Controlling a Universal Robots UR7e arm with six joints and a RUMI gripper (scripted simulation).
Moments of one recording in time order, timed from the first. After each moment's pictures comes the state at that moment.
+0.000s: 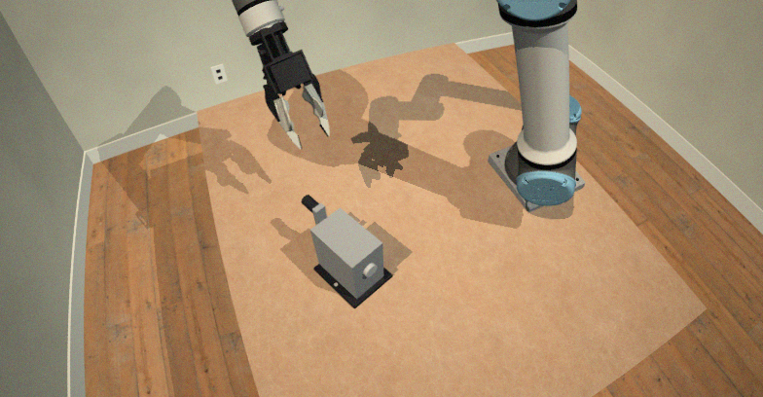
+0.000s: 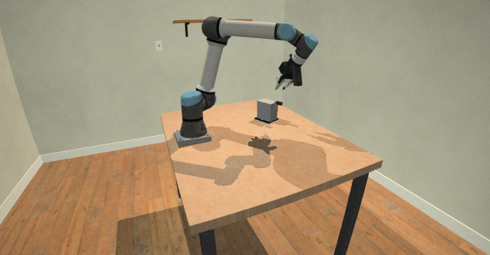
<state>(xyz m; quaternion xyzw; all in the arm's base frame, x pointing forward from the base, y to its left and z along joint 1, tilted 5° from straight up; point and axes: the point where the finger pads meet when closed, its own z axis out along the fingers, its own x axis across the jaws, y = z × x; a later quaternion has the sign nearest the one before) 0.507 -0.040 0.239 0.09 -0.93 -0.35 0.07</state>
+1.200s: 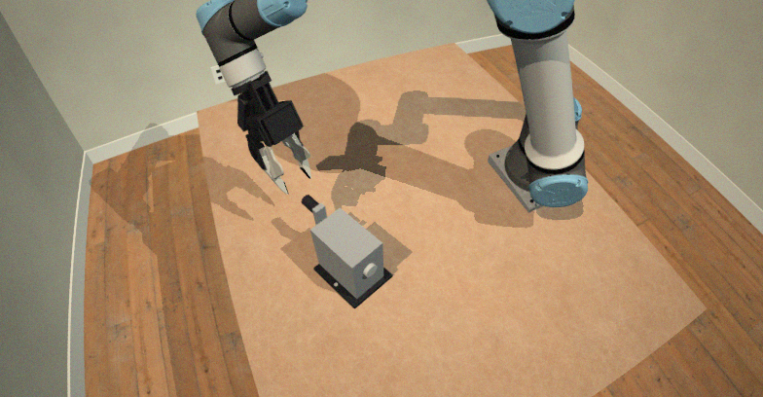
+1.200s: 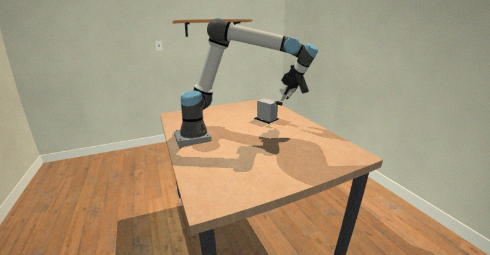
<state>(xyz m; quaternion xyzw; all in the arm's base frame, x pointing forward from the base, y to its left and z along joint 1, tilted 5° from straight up) 0.557 -0.007 0.168 0.24 -0.93 -0.28 0.04</state>
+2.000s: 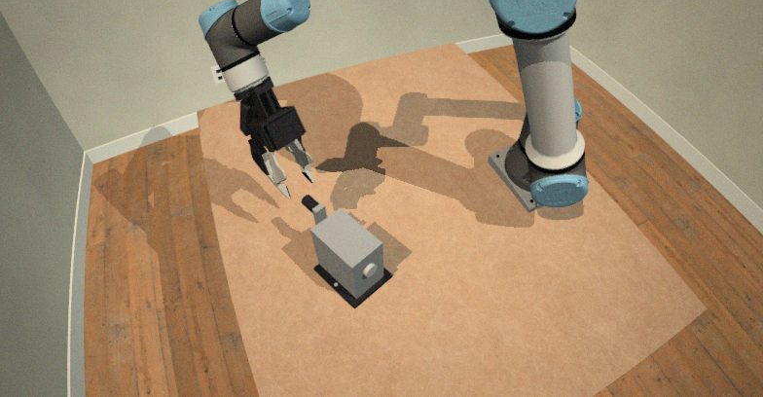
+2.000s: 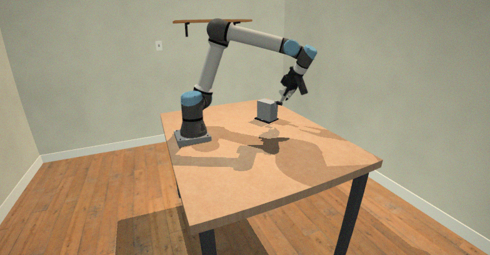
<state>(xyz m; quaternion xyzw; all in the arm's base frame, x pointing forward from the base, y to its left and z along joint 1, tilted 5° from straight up) 0.555 -0.002 0.159 0.24 -0.93 -0.28 0.04</state>
